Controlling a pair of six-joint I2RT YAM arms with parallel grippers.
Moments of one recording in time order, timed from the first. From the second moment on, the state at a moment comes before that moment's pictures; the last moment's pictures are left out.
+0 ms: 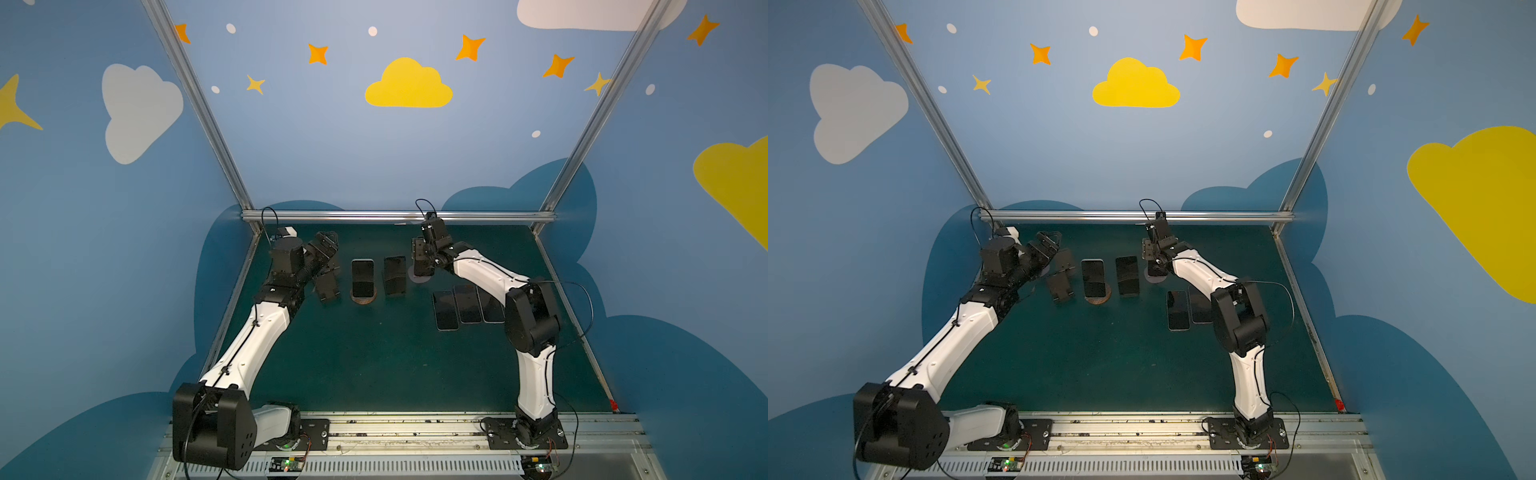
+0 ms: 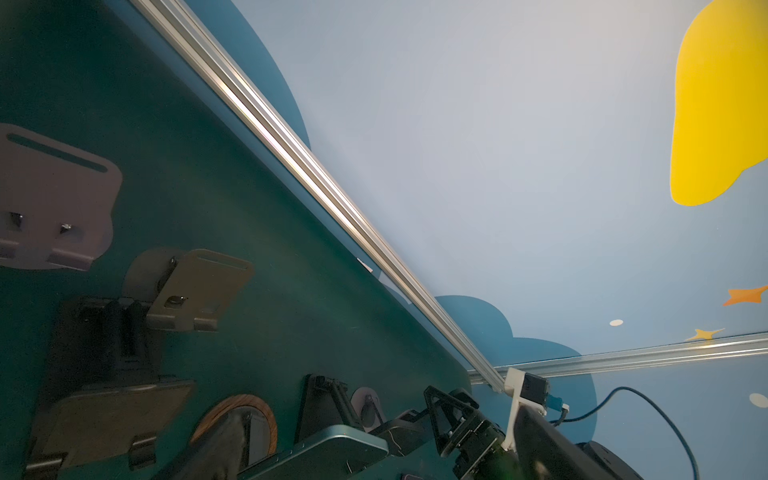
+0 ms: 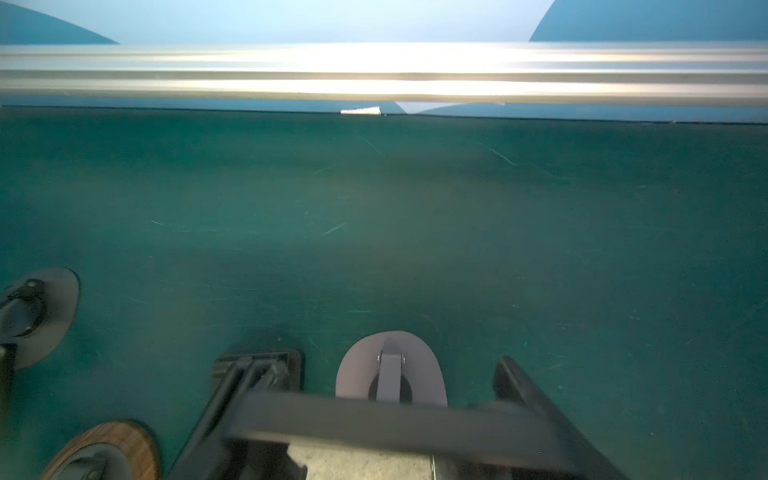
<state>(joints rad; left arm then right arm) -0.11 1.26 0.97 -0.03 0.13 -0.96 0.56 2.06 1.68 -0.31 0.27 0.30</state>
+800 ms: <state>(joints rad) -0.11 1.26 0.97 -0.02 0.15 -0.96 0.56 1.80 1.50 -0.31 0.30 0.23</state>
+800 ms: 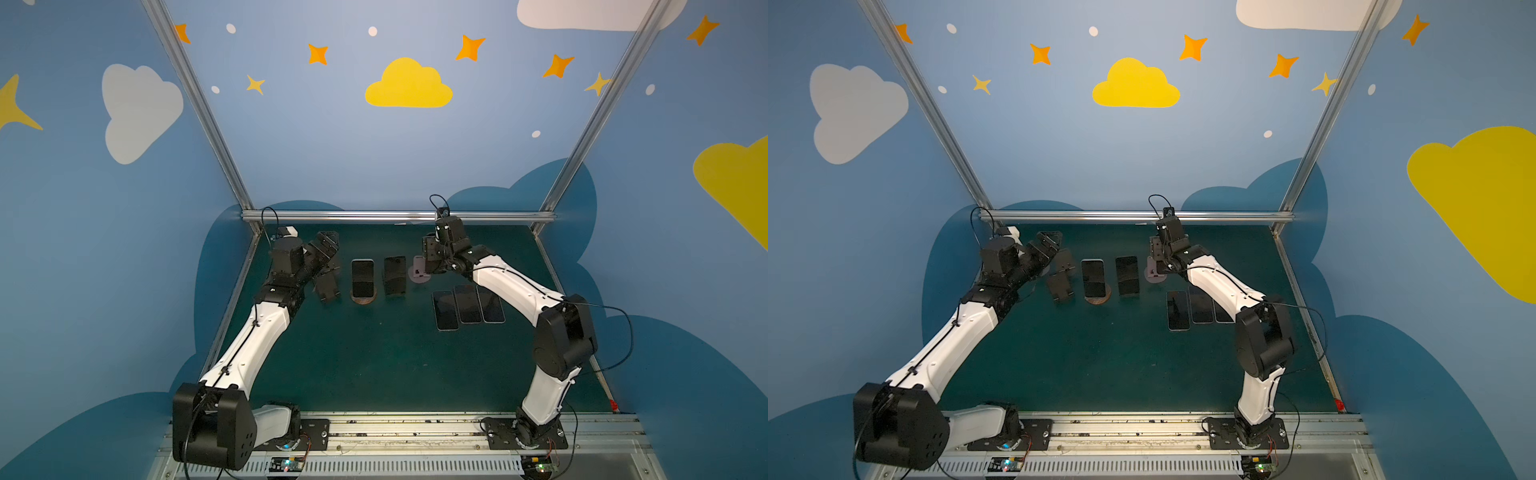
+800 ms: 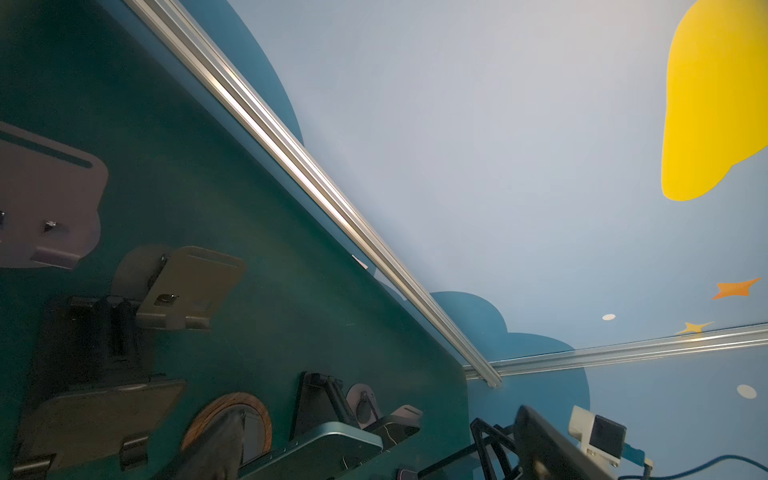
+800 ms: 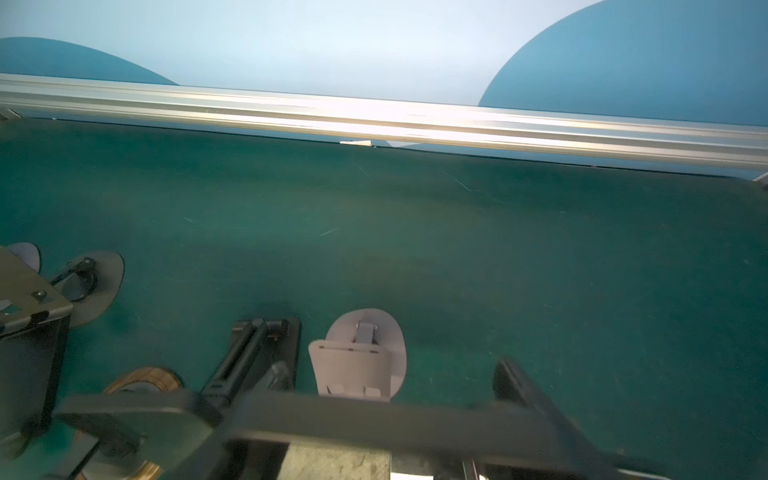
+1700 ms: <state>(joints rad) -0.13 1.26 0.97 -0.02 0.15 -0.97 0.67 1.53 1.19 -0.44 0.21 0.32</state>
